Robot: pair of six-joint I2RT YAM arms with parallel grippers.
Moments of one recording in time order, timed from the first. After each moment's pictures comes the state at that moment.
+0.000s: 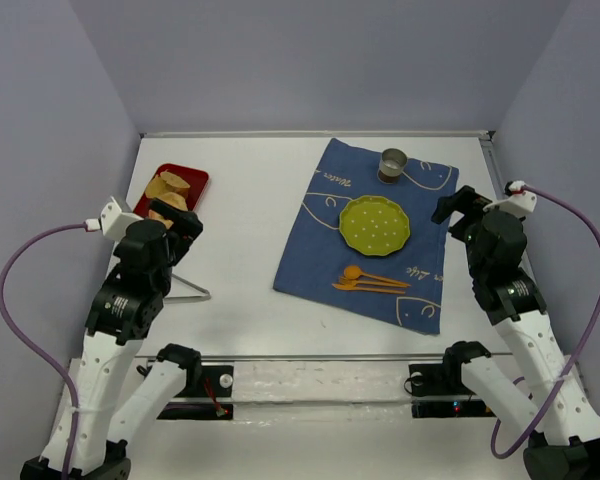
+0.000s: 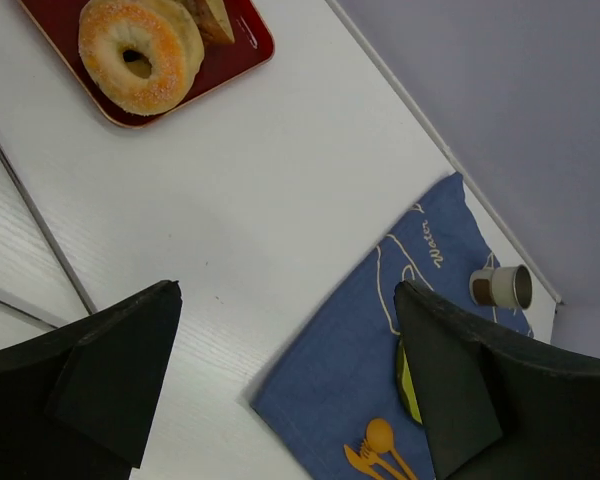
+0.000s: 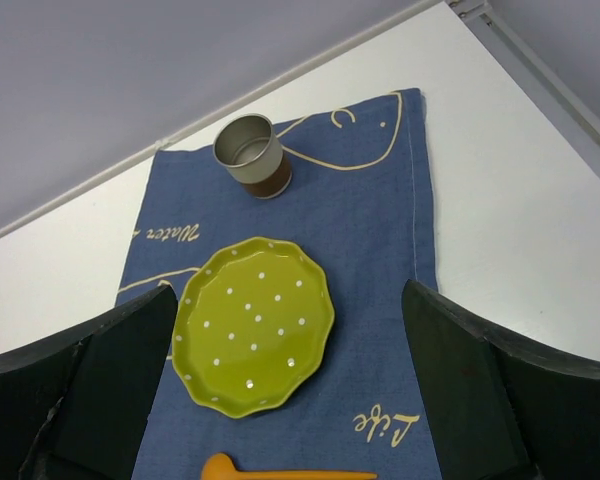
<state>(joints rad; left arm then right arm) -0.30 0.68 0.99 -0.76 -0.47 -0.93 0.21 0.71 0.78 -0.25 0.41 0.47</state>
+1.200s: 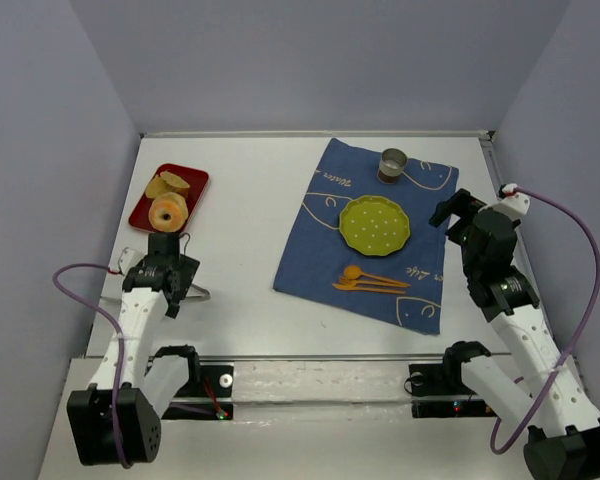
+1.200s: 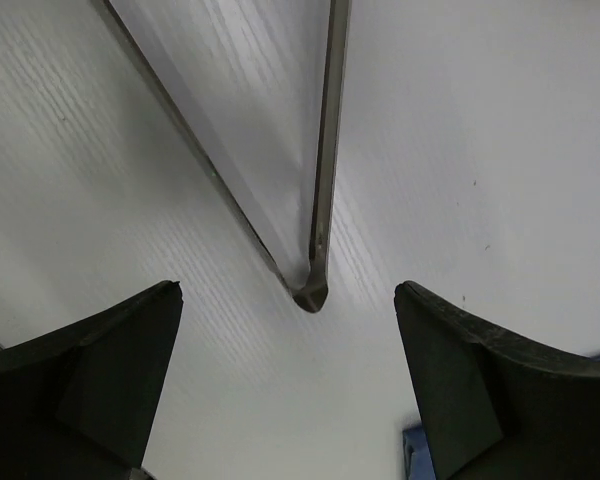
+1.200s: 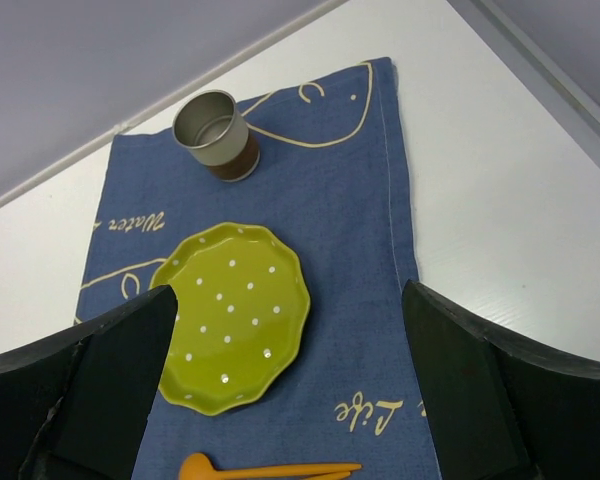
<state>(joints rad) -0.03 0.89 0.63 -0.86 -0.32 -1.16 0.21 0.75 0.74 -0.25 0.46 0.49</state>
